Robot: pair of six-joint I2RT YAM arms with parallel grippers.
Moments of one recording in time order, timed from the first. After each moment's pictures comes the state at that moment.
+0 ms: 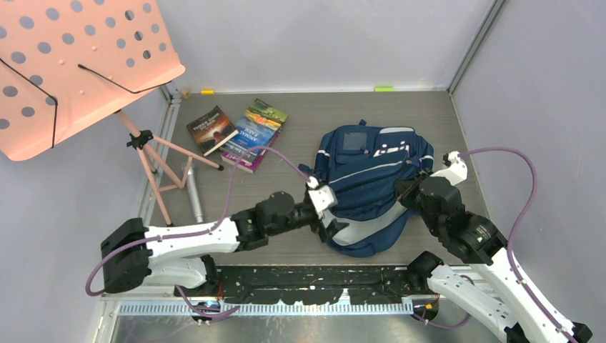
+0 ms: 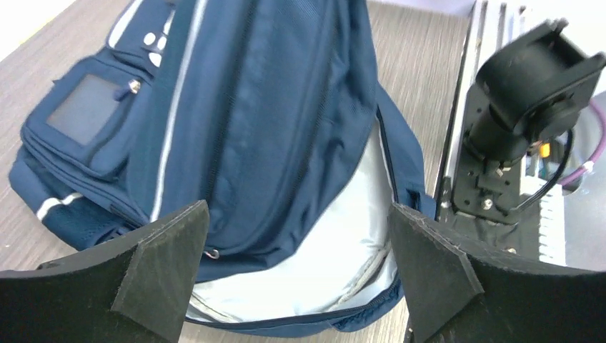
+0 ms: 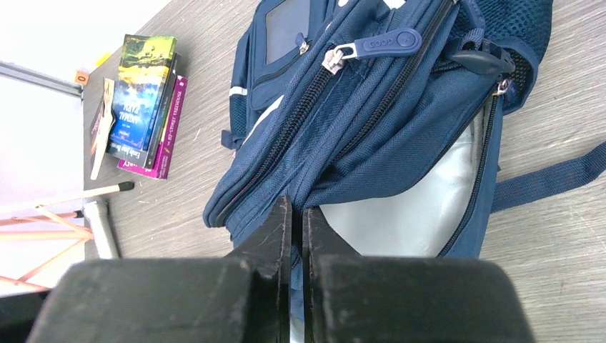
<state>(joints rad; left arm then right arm) -1.13 1.18 0.69 0.37 0.06 0.04 0.63 0.56 0.87 -0.82 0.51 0.91</state>
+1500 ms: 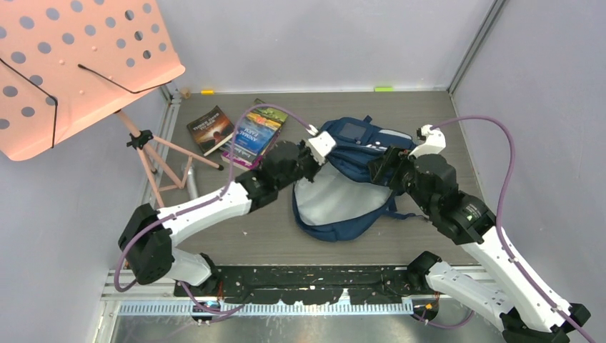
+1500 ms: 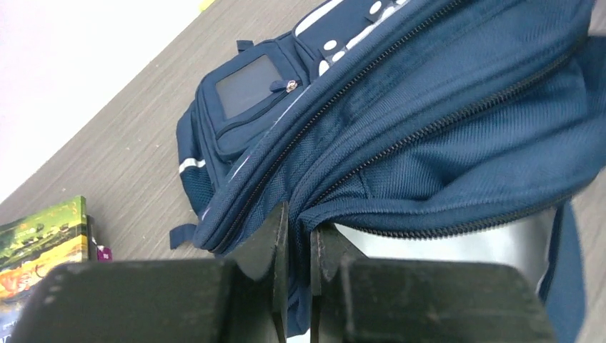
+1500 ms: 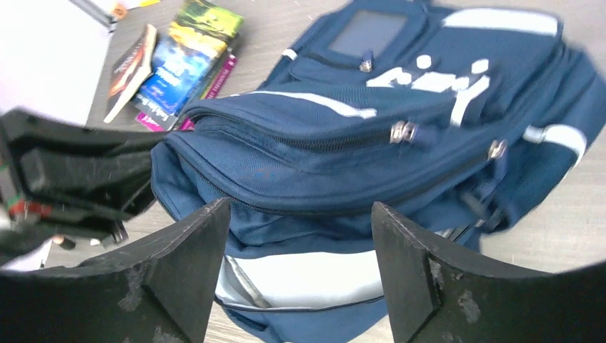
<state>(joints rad) -0.92 1.41 0.99 0.21 -0.08 0.19 0.63 0.74 0.99 -0.65 0.37 0.62</state>
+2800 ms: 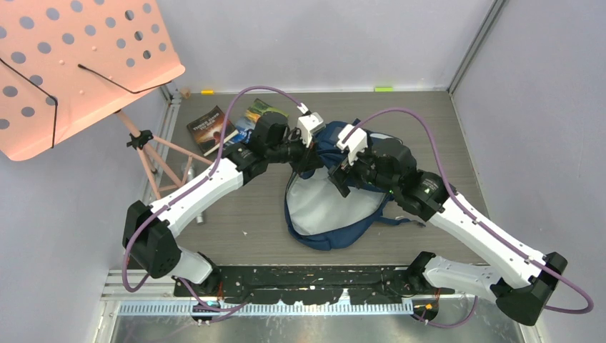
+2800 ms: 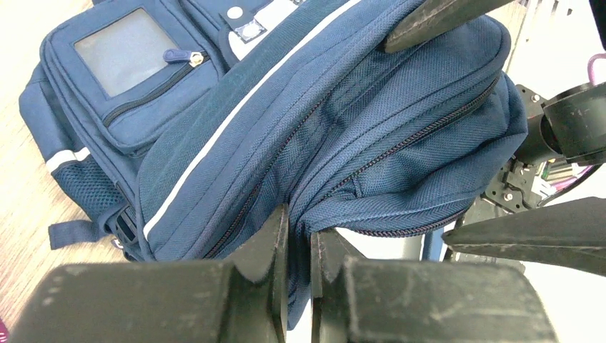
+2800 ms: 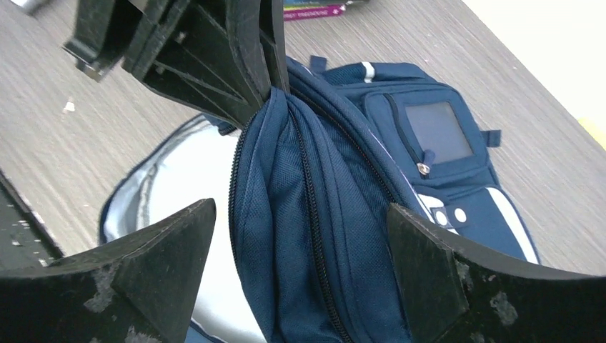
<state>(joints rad) -0.68 1.45 1.26 -0.29 0.47 0.02 0.75 1.02 1.07 -0.46 -0.03 -0.17</state>
